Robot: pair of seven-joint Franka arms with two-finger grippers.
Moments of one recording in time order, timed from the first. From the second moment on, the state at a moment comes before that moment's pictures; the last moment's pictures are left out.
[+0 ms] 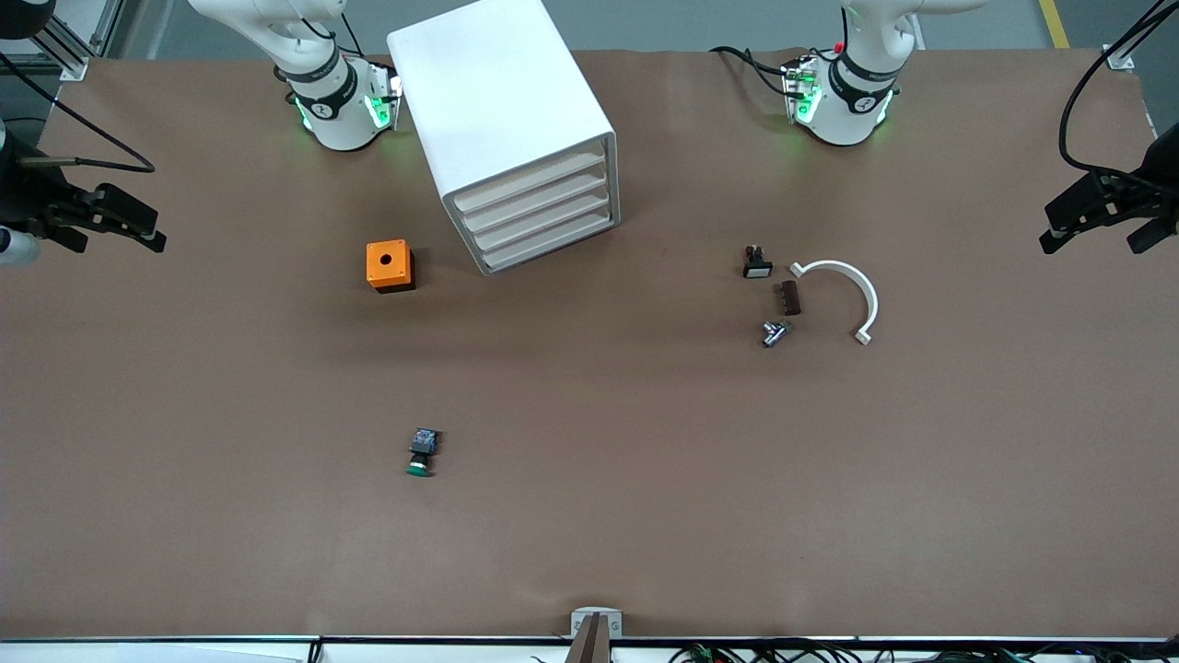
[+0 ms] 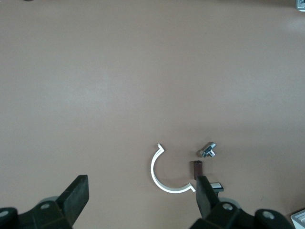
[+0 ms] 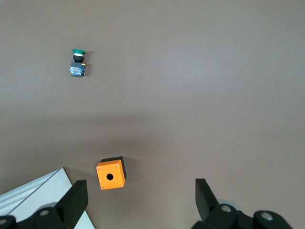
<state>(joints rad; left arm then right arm) -0.03 -0.06 0.02 -1.61 -0.01 1.67 0.00 -0.02 -0.05 0.00 -1.64 0.03 1.58 0.01</state>
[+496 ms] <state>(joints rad) -0.03 -0.05 0.02 -1.61 -0.01 1.65 0.00 -0.02 -0.05 0.00 -1.64 0.03 1.58 0.01</state>
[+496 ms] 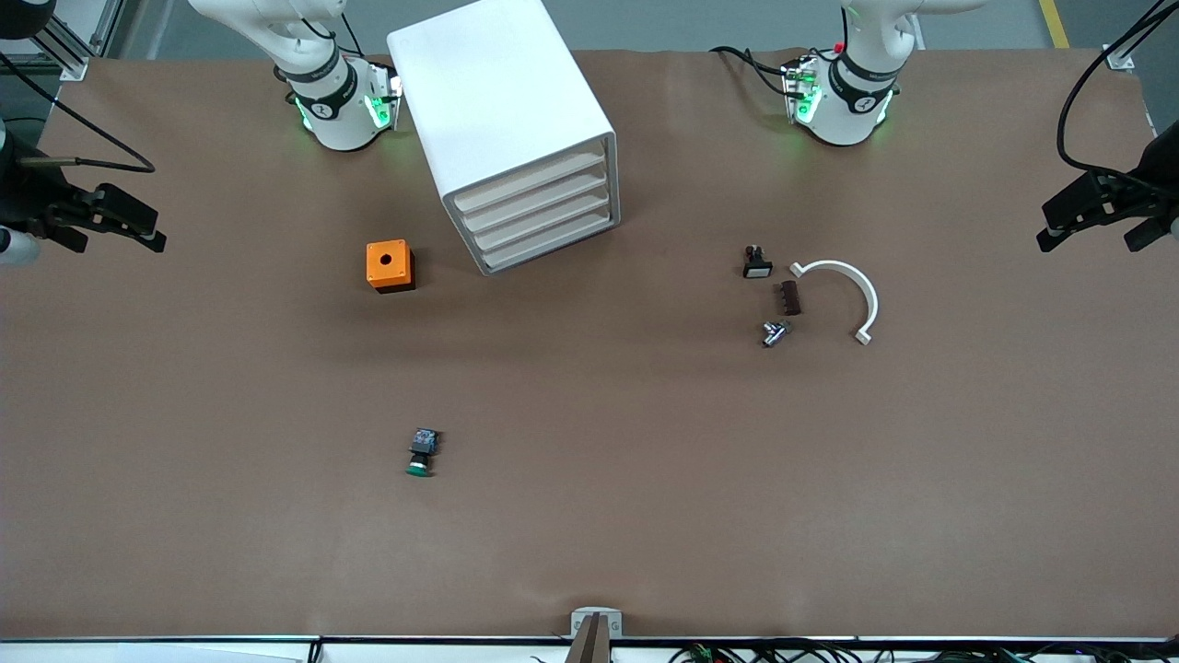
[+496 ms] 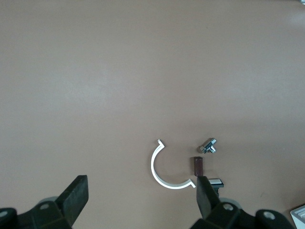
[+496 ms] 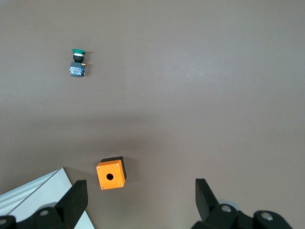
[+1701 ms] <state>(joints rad) -0.12 0.39 0.01 -1.58 0.00 1.72 -0.15 -0.03 0.21 -0.01 -1.61 -0.01 1.67 0.02</state>
